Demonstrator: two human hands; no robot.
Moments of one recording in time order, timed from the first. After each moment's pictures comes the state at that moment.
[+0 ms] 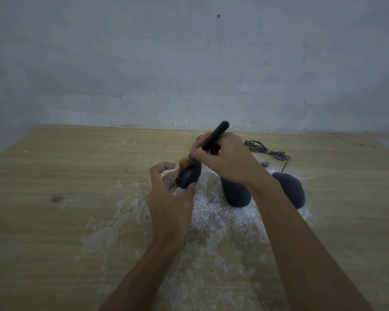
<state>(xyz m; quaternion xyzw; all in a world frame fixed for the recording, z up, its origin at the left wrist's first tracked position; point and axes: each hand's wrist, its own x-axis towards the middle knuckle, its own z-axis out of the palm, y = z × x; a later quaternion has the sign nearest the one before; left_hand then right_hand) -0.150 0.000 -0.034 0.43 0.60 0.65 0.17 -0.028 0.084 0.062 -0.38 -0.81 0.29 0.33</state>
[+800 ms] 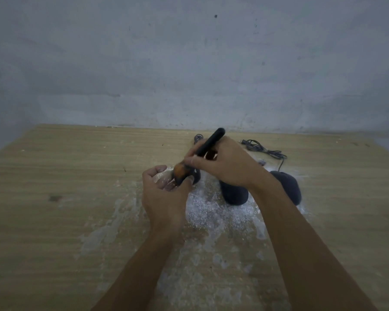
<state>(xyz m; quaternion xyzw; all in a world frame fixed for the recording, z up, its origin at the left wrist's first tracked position) -0.150 0.004 -0.024 0.29 0.56 0.72 0.30 -0.022 0.080 0.059 -0.35 -0.84 0.31 0.29</state>
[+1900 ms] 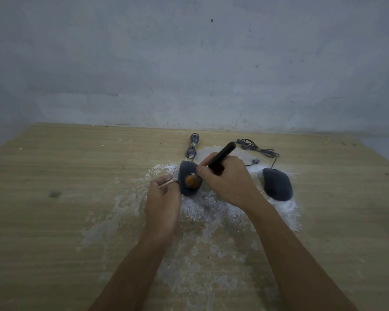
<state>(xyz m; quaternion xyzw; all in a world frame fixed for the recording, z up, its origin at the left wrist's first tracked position) -0.153 -0.016 -0.021 0.26 0.61 0.61 0.43 -0.012 0.056 0.010 -0.44 -0.76 0.28 0.39</state>
